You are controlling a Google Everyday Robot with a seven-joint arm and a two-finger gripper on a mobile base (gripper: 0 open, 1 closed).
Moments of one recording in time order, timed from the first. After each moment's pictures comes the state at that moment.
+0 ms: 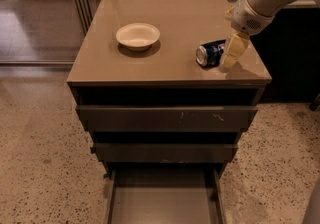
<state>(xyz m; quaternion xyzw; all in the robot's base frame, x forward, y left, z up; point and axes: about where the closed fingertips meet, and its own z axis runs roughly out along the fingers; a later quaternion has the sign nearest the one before) 0.657 -0.190 0.891 -0.62 0.75 0.01 0.24</state>
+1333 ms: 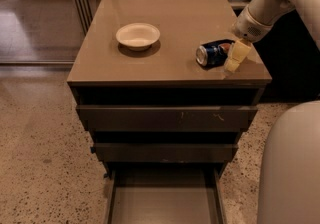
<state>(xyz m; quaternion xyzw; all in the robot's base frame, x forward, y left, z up) 0.692 -0.224 0.838 -0.59 0.78 0.06 0.19</state>
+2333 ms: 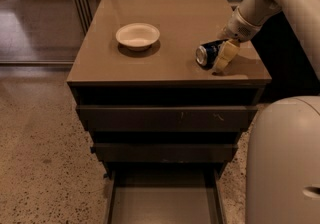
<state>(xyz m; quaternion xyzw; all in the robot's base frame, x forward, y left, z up) 0.709 -0.203 0.826 -0.60 0.77 0.08 0.20</state>
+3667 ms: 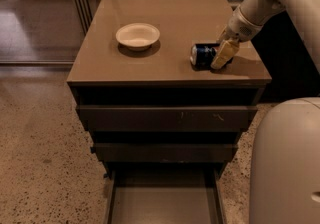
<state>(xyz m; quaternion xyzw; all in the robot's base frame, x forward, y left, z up) 0.704 -0.199 0.832 -0.60 0.76 0.09 0.21</state>
